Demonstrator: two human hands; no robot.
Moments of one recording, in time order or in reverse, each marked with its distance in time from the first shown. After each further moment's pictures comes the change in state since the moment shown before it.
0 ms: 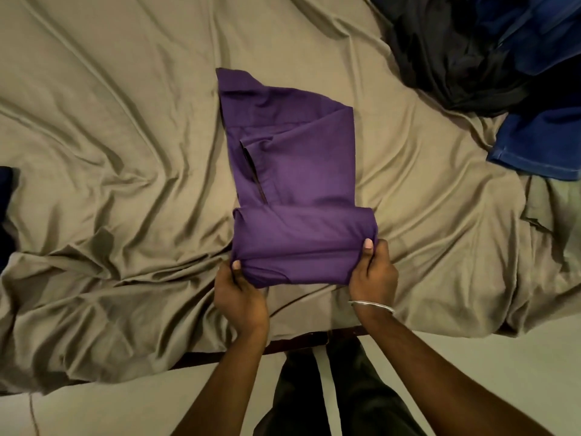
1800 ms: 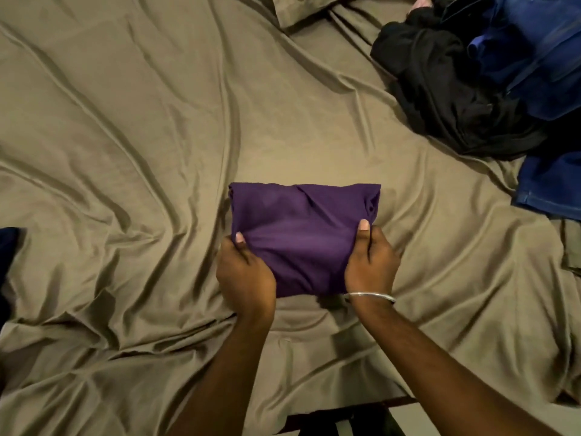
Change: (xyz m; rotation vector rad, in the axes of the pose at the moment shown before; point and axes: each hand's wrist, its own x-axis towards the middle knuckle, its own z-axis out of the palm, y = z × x) left_hand 0.080 0.093 0.051 0.161 -0.011 0.040; right_hand 0.068 -0.084 0.046 0.211 0.037 0.002
